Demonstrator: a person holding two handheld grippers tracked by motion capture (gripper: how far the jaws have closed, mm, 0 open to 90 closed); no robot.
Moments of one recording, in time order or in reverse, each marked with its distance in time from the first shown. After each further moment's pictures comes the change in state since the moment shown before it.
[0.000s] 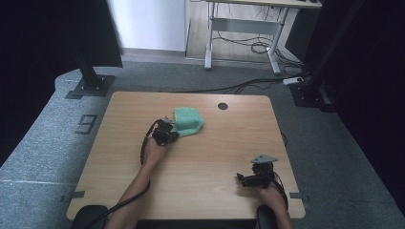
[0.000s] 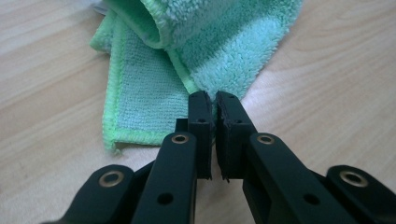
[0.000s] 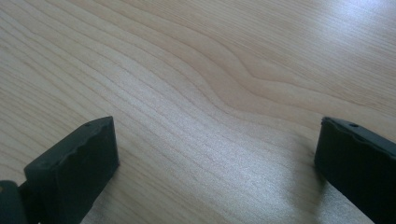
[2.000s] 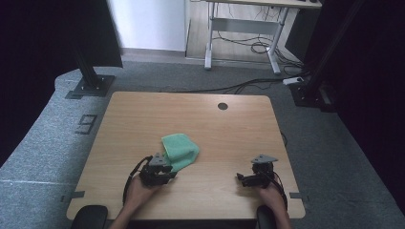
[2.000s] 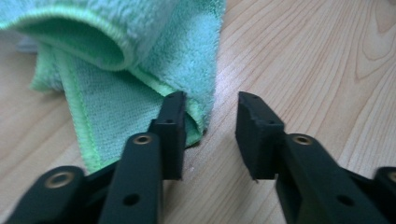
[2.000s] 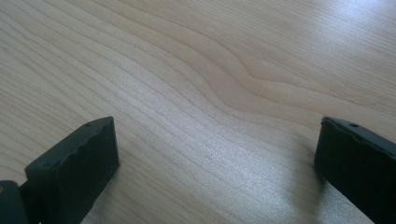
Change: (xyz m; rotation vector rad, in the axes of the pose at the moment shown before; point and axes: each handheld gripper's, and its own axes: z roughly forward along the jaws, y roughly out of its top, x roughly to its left) left arm -0.078 -0.103 -0.083 -0.061 -0.161 0.134; right arm 0.000 0.000 0.000 0.002 -0.001 0.008
